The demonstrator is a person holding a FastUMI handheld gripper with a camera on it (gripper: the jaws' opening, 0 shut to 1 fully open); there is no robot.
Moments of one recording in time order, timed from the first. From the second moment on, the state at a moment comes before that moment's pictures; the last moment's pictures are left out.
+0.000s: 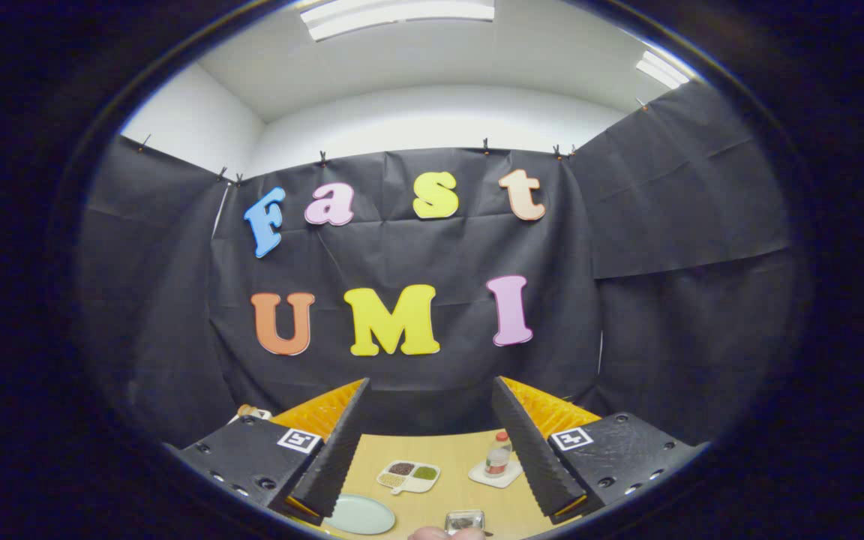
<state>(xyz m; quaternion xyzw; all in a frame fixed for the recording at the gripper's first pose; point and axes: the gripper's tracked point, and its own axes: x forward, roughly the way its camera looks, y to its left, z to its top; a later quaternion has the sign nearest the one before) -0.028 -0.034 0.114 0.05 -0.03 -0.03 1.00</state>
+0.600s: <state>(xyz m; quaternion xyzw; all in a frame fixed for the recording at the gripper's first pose) -0.039 -0.025 0.099 0.05 0.00 -0.03 1.00</state>
